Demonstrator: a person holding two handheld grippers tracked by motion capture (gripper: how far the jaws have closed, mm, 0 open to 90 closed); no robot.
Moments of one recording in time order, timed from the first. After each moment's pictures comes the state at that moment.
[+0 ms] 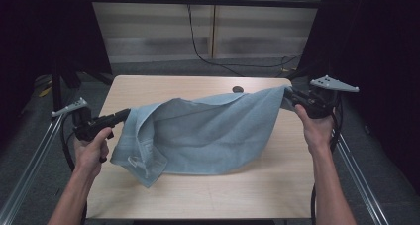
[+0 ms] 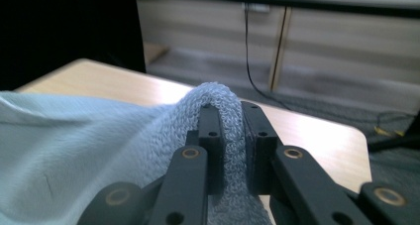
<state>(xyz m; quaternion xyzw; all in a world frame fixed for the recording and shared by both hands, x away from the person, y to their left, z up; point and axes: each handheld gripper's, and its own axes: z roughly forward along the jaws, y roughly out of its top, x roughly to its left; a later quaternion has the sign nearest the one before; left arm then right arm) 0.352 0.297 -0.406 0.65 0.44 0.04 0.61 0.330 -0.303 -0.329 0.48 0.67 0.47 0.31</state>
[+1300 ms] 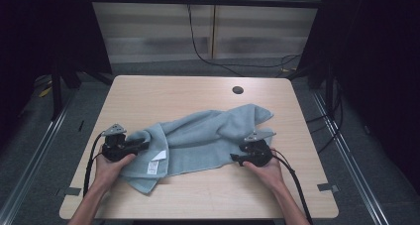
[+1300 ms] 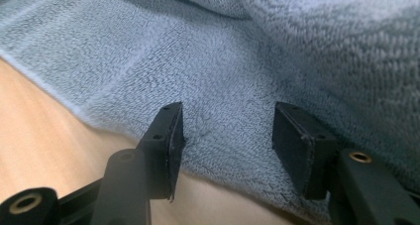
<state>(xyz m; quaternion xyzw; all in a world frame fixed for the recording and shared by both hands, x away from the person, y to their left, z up) 0.350 0.258 -0.486 0.78 0.41 0.08 0.46 0.311 -0.198 -0.504 0.41 0.82 0.37 0.13</state>
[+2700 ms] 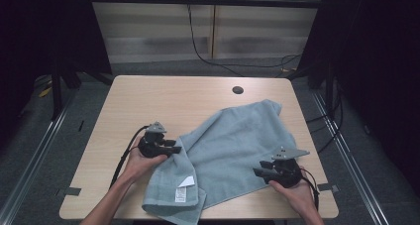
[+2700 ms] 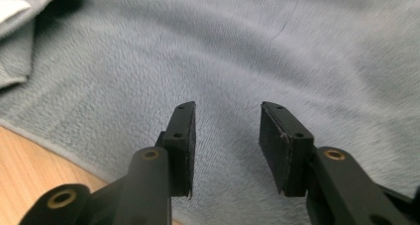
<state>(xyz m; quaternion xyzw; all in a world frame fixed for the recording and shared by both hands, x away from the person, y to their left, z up) 0.360 0.159 -0.494 0.87 0.30 0.04 0.40 0.234 -0.248 -0.473 0.43 0.81 0.37 0.13</state>
